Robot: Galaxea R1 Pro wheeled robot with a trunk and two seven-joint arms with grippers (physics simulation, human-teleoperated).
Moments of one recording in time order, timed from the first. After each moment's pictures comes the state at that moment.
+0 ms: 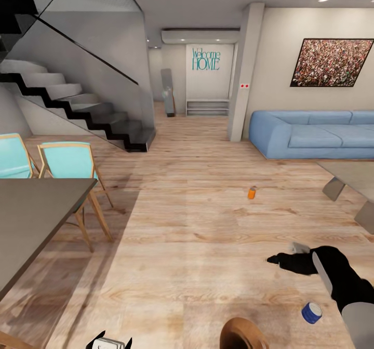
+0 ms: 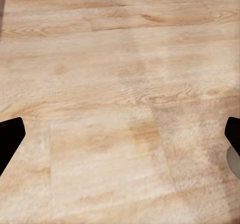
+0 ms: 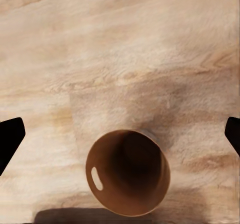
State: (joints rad) left arm 0.05 0.06 0.01 -0.91 0.00 -0.24 -0.22; right arm -0.61 -0.29 -0.20 -0.82 -0.04 0.91 0.43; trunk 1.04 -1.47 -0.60
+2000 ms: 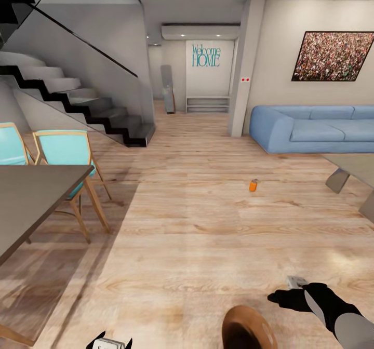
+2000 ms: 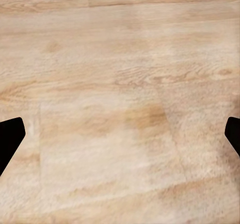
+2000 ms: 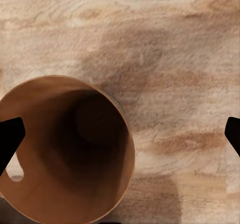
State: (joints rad) left arm 0.05 0.06 0.01 -0.91 0.00 -0.23 -0.22; right arm -0.65 -0.28 -0.02 -0.28 -0.04 0.45 0.36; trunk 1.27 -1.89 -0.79
